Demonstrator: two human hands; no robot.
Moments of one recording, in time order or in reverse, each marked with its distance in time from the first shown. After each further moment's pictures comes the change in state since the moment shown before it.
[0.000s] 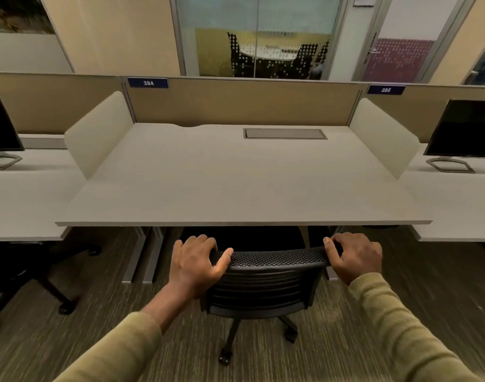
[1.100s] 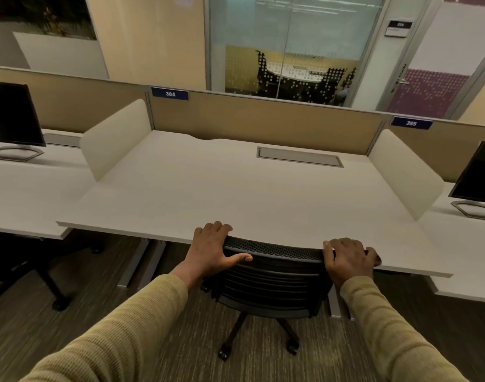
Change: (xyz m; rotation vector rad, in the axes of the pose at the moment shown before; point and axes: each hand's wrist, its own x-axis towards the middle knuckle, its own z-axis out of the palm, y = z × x) left_hand 0.107 0.003 0.041 0.038 -0.222 -0.003; right_hand 0.102 0.014 0.045 -0.076 -0.231 0.049
